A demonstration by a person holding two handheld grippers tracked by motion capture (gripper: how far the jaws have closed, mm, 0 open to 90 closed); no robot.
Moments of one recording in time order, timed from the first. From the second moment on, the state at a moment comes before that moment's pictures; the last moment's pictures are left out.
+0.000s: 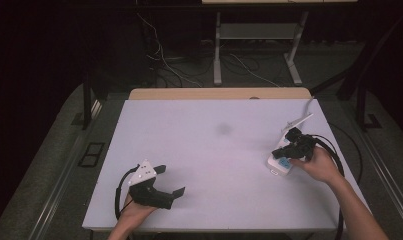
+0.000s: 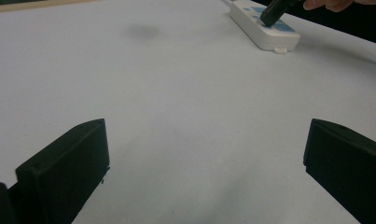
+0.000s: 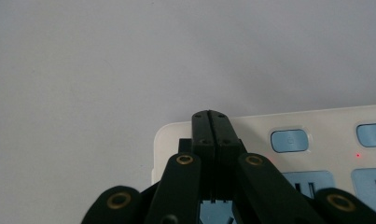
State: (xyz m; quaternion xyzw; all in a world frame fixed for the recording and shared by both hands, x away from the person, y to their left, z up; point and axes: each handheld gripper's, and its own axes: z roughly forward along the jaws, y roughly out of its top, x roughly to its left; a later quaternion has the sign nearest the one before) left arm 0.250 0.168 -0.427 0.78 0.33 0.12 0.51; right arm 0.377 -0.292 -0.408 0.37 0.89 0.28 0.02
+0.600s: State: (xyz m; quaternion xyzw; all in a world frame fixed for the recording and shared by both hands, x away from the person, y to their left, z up) left arm 0.250 0.170 -0.428 0.78 0.33 0.13 0.51; right arm 0.379 -0.305 -0.416 0.38 0.87 0.32 -0.01
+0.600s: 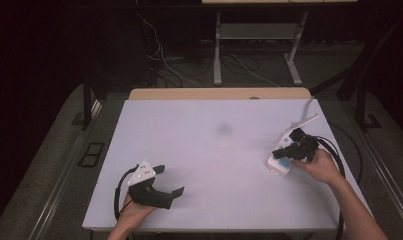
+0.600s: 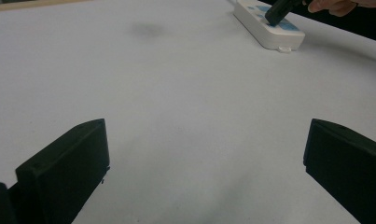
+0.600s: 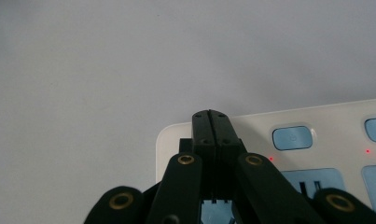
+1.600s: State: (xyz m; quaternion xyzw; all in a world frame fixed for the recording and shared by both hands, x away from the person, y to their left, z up) left arm 0.251 0.171 -0.428 0.78 0.33 0.13 0.51; right arm 0.378 -0.303 -0.415 0.38 0.87 0.32 0.00
